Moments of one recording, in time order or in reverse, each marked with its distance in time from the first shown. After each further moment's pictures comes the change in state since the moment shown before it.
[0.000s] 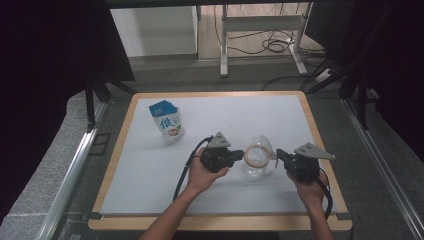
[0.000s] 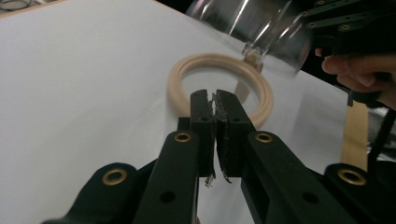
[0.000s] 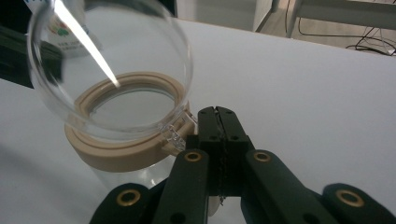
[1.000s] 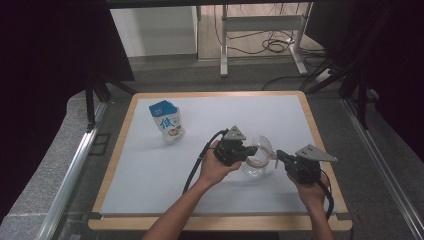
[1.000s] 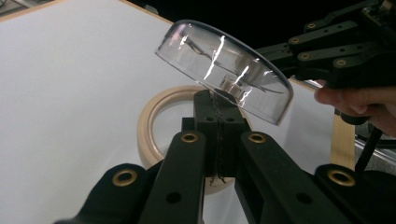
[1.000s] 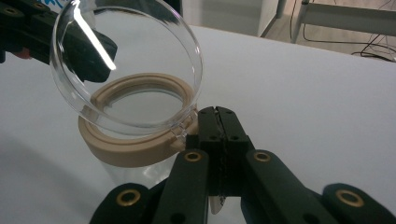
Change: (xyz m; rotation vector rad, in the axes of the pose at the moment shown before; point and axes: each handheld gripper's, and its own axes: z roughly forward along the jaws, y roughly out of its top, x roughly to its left) left arm -0.007 0.026 0.012 0.012 -0.047 0.009; right arm 0.001 -0.002 -0.005 -0.020 0.022 -0.012
